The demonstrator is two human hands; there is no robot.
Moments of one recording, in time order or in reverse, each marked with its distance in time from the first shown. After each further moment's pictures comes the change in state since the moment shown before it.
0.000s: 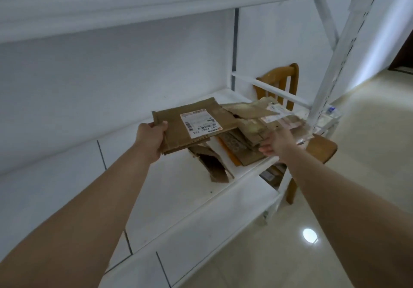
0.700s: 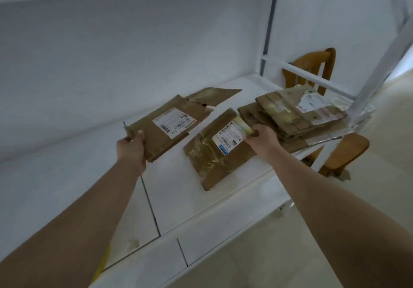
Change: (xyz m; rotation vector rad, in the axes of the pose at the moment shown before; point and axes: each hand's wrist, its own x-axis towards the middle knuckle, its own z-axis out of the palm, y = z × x) left_hand 0.029 -0.052 -0.117 -0.165 0.308 -0.031; right_hand -0.001 0.030 0.113 -0.514 -0.064 -0.413
